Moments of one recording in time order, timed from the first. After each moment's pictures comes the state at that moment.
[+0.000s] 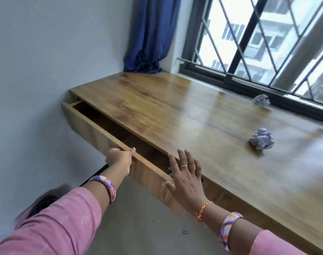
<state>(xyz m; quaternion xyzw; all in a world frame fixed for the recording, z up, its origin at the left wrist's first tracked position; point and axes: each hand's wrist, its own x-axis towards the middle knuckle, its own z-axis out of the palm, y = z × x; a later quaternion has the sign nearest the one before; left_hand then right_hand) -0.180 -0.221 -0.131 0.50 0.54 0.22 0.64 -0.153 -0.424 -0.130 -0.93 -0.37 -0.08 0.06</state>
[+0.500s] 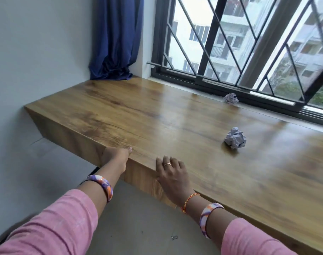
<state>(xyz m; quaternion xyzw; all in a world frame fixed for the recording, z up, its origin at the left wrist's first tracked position) -0.099 -0.246 -0.104 0.59 0.52 0.16 0.59 -0.097 -0.424 -0.132 -0.91 -0.37 -0.16 -0.07</state>
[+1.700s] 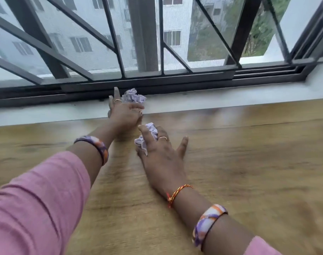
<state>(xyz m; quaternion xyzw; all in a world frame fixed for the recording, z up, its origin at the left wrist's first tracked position) 0.405 -0.520 -0.096 0.97 -0.06 0.03 0.24 0.262 -0.623 -0.118 -0.97 -0.02 -0.07 0.21</state>
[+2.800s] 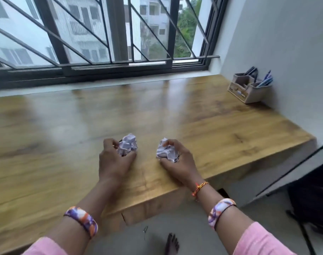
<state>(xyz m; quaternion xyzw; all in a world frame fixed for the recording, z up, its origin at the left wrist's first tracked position) -0.016 -0.424 -0.096 0.88 -0.03 0.07 0.47 -0.086 -0.591 -0.110 -0.84 0.10 -0.19 0.50</state>
